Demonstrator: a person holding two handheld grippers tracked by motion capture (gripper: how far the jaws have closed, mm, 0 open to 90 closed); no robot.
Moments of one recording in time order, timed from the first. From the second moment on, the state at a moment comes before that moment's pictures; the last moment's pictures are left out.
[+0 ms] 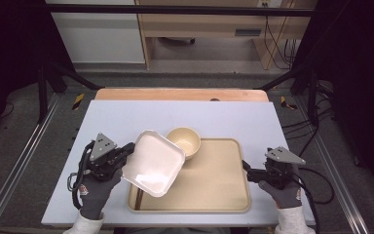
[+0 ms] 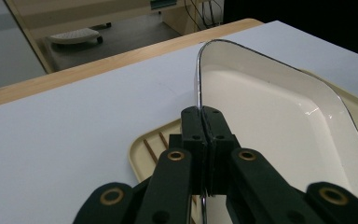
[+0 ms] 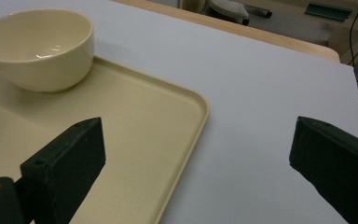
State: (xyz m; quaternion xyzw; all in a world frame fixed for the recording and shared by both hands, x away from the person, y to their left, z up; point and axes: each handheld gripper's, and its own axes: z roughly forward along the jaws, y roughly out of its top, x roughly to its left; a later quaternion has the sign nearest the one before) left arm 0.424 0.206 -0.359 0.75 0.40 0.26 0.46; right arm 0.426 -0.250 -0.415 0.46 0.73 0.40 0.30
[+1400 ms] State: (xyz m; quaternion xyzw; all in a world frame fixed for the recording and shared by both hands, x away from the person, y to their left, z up) left arm 0.447 0.084 -0.387 0.80 0.34 0.20 0.46; right arm 0.420 -0.256 -0.405 0.46 0.71 0.42 0.31
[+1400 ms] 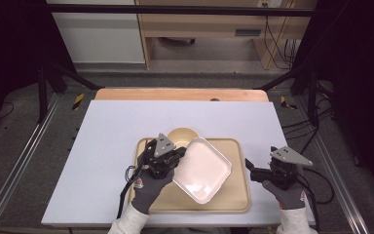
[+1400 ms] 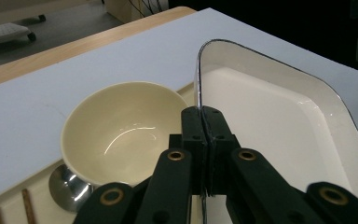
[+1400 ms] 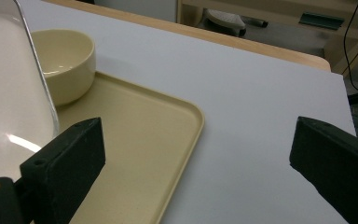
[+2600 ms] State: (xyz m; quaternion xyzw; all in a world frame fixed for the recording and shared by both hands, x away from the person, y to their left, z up) left arm 0.468 0.025 -0.432 0.83 0.34 0.16 0.41; right arm 0.418 -0.259 -0.402 0.46 0.71 0.43 0.31
